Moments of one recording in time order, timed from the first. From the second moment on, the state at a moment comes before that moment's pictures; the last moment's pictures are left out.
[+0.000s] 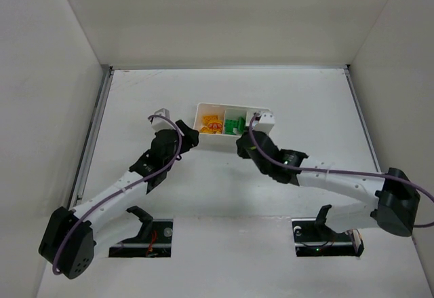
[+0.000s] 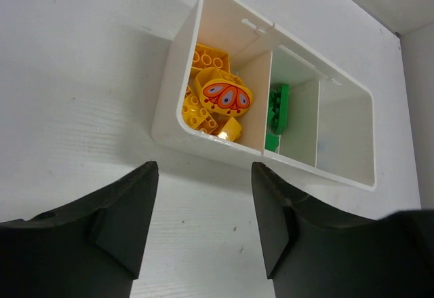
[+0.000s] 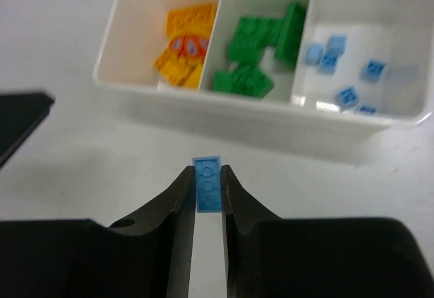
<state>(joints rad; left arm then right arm) -0.58 0.99 0.50 0.10 -0.31 -0.78 1.04 1.31 0.87 -0.14 0.63 0.76</state>
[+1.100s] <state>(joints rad) -0.48 0.85 0.39 -0.04 -0.36 -0.83 0.68 1.11 0.72 0.06 0.54 0.54</state>
